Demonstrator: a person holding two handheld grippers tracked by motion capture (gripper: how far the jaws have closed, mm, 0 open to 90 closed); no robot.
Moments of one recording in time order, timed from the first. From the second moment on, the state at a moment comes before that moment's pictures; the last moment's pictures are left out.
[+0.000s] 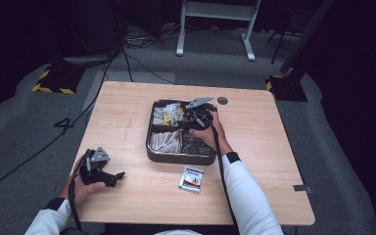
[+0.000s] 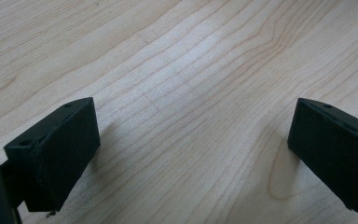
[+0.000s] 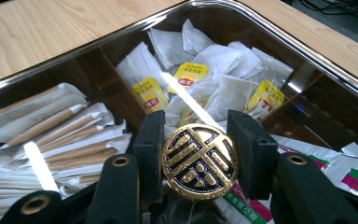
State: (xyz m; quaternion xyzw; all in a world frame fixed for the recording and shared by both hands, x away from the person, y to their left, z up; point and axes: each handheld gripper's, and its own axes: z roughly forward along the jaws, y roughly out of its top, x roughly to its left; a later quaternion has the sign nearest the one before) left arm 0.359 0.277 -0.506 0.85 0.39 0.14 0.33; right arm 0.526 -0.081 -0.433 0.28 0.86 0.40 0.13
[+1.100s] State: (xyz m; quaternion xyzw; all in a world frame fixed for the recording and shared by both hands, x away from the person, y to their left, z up) left arm 0.359 0.277 -0.506 0.85 0.39 0.14 0.33; right arm 0.528 -0.069 -0.439 0.27 0.88 0.38 0.12
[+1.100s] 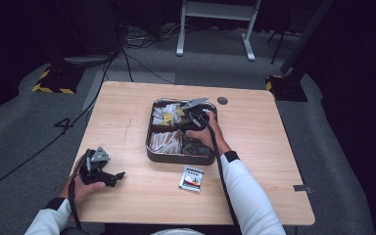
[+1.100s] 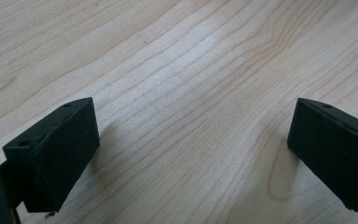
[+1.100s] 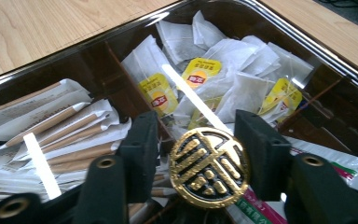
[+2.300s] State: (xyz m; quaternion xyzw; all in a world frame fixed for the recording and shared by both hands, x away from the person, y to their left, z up) left arm 0.358 0.277 -0.506 0.85 0.39 0.14 0.33; right arm 0.515 -0.083 -0.435 0.28 0.87 0.38 0.14
